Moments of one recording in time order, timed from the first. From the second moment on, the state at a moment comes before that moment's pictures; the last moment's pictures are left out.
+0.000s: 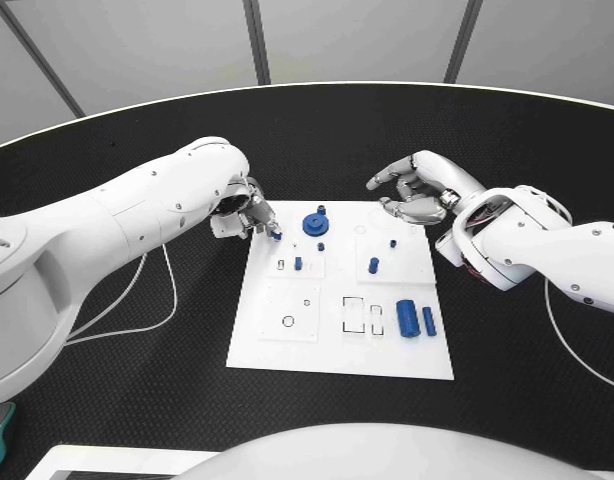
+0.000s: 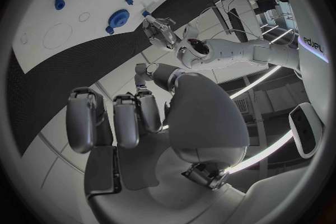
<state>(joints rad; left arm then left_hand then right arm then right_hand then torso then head) 1.31 -0.29 -0.10 0.72 -0.83 0.37 -0.61 1.30 -0.09 0.77 0.23 0.05 0.66 0.11 0.93 0.42 1.07 0.03 1.22 0.52 1.46 -0.04 1.48 1.31 0.12 1.34 0.05 1.16 0.92 1.25 -0.90 -0.10 1.61 -1.14 -0.54 0.02 1.24 -0.16 0.76 -0.10 0.39 0.94 0.17 0.14 0.22 1.42 0.08 1.37 1.31 1.46 -0.01 1.51 1.31 0.03 1.46 0.09 1.42 1.31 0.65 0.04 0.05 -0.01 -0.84</state>
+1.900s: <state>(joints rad) 1.28 -0.53 -0.11 1.16 -0.86 0.20 -0.60 1.19 -0.17 0.87 0.19 0.16 0.69 0.09 1.02 0.43 1.15 0.00 1.23 0.57 1.46 -0.06 1.48 1.31 0.12 1.35 0.04 1.20 0.97 1.25 -0.90 -0.10 1.60 -1.14 -0.54 0.03 1.24 -0.16 0.76 -0.10 0.39 0.94 0.17 0.14 0.22 1.42 0.08 1.37 1.31 1.46 -0.01 1.51 1.31 0.03 1.46 0.09 1.42 1.31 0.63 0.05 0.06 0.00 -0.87</state>
